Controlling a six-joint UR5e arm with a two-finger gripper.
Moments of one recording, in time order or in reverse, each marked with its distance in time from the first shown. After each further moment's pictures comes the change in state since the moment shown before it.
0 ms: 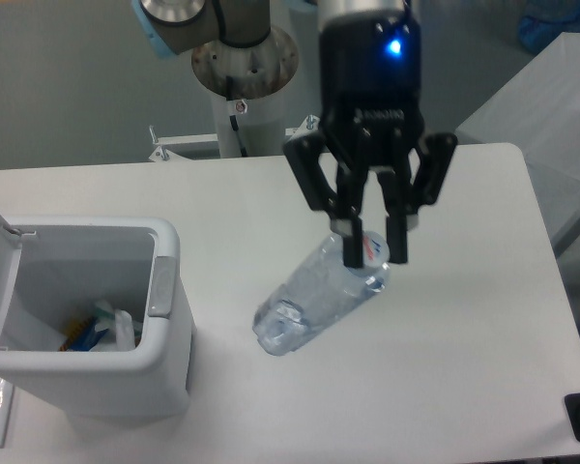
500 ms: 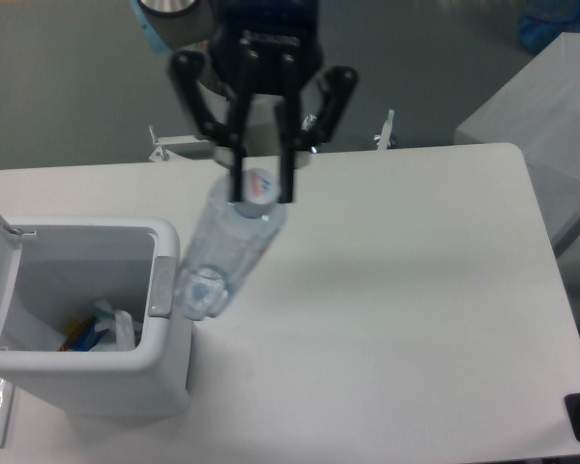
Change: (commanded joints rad) arm -0.120 0.040 -0.044 -0.002 -0.003 0.006
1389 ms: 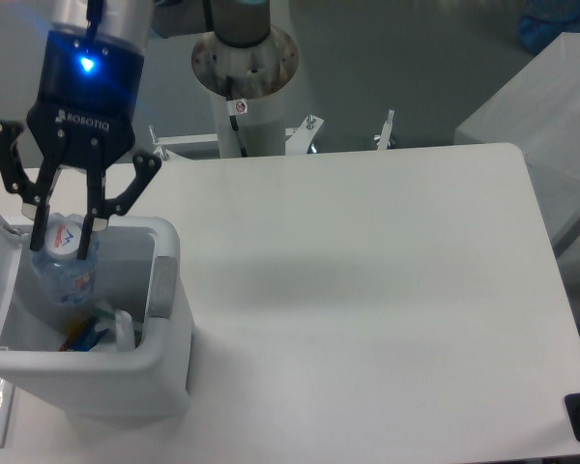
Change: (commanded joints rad) arm -0.161 -0.021 -0.157 0.000 0.000 0.018
